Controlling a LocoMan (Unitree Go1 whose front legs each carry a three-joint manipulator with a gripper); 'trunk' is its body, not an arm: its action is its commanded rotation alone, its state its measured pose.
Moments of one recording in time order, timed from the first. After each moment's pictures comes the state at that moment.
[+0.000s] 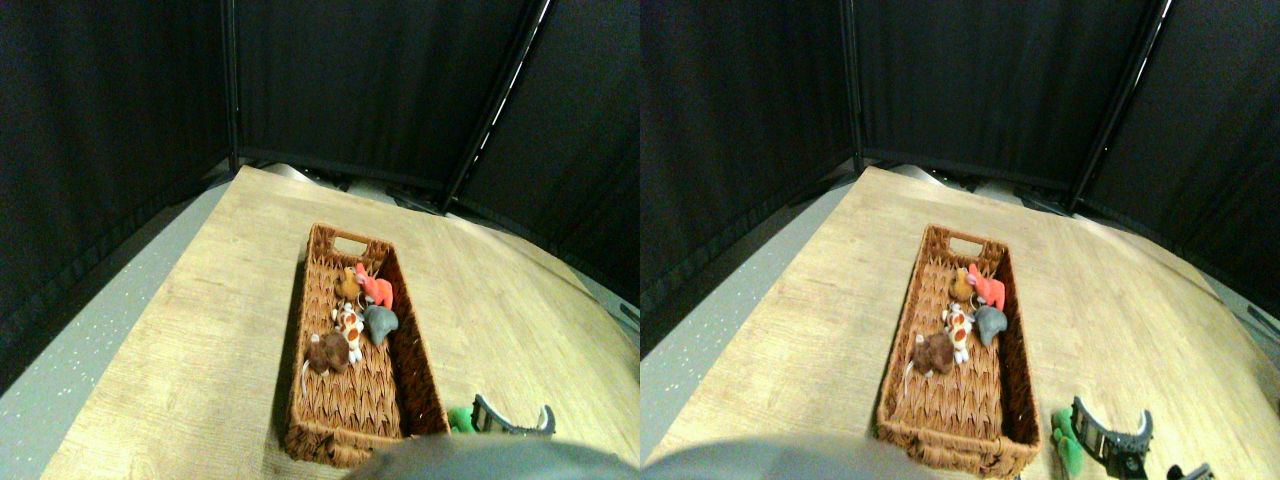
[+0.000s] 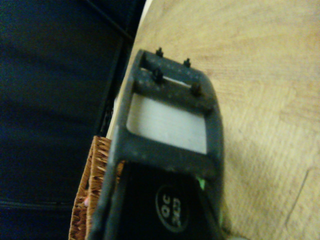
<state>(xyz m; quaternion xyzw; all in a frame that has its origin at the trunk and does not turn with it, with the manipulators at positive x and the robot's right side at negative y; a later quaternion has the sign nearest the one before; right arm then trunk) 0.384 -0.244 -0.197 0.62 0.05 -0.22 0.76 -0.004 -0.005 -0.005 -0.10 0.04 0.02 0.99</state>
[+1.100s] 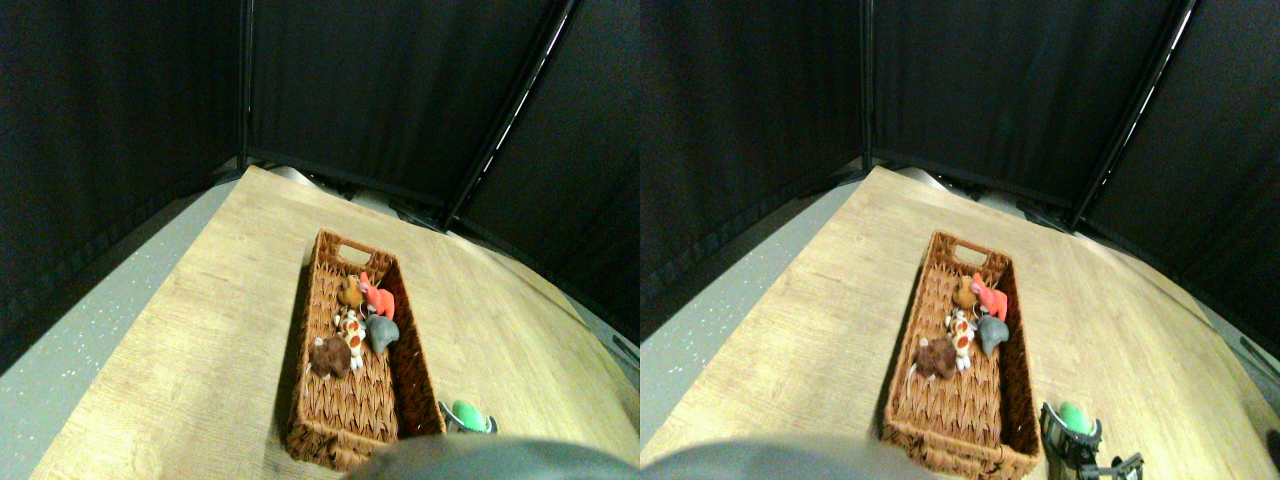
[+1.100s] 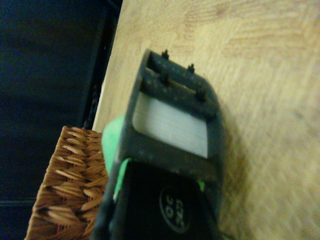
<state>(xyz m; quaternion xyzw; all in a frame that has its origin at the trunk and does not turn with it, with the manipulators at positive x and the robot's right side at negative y) 0.416 -0.243 -0.260 0.66 0.10 -0.25 0.70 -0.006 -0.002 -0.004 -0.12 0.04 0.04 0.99</state>
